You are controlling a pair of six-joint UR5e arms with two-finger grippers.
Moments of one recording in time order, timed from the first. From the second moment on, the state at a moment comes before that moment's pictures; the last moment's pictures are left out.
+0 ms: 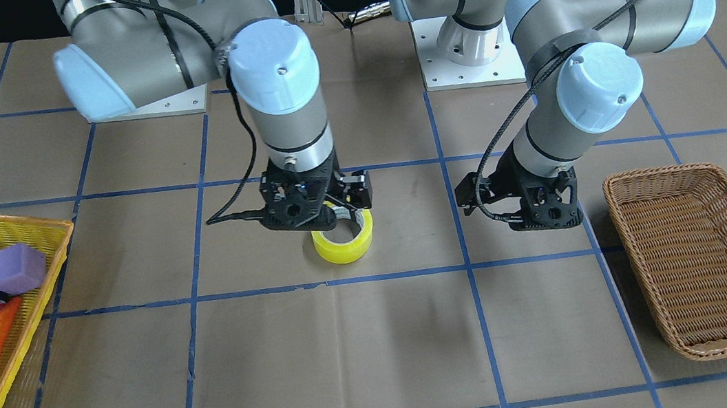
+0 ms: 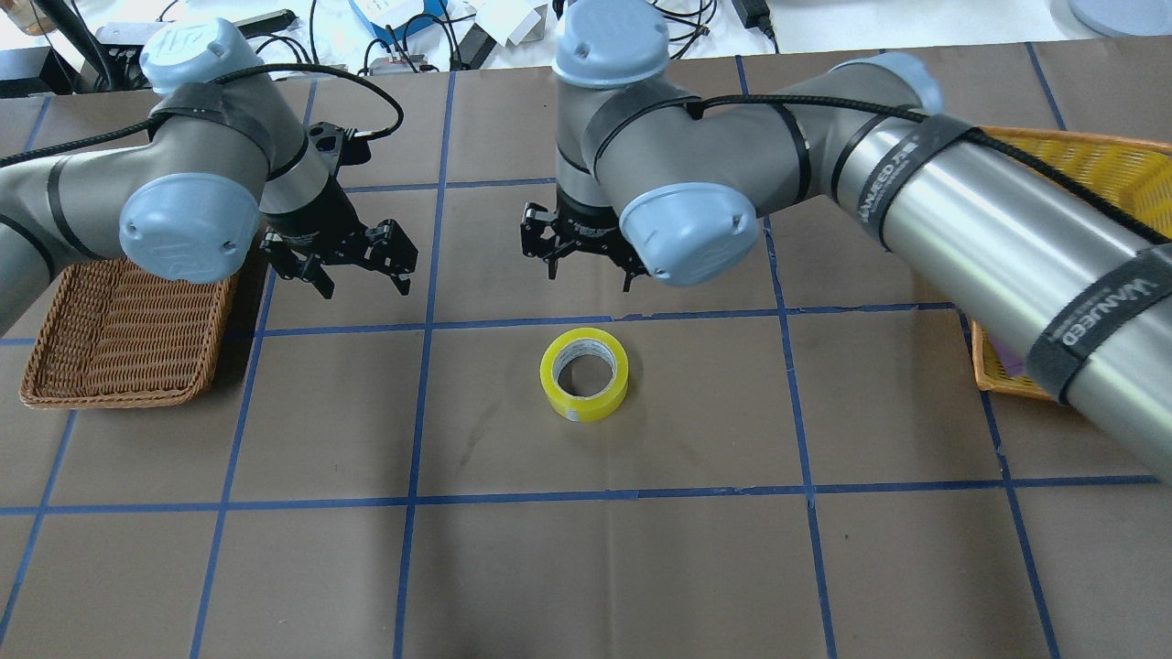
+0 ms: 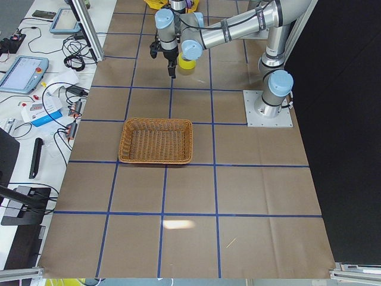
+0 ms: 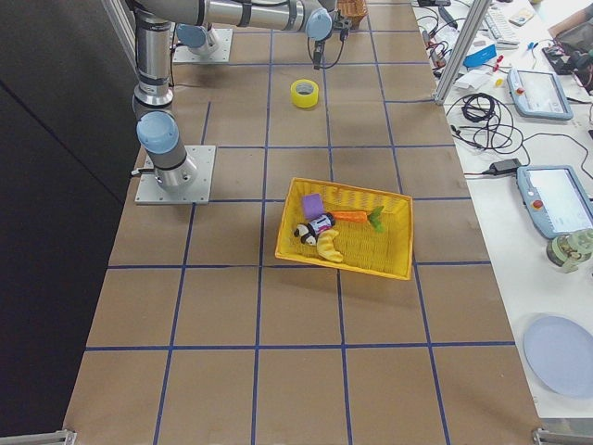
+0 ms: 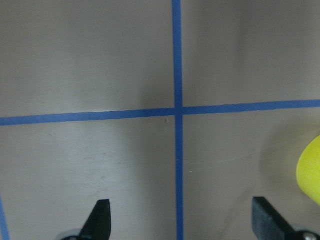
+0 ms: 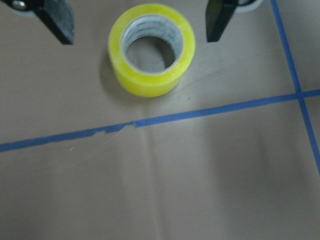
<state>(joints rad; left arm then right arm) -1.51 -1.78 -1.79 -1.27 1.47 0.05 1.90 -1.26 1.54 -1.90 -1.48 0.50</state>
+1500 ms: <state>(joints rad) -1.83 -1.96 -1.91 -0.95 1.40 -0.19 1.63 -1.41 1.53 -1.76 -1.59 0.16</state>
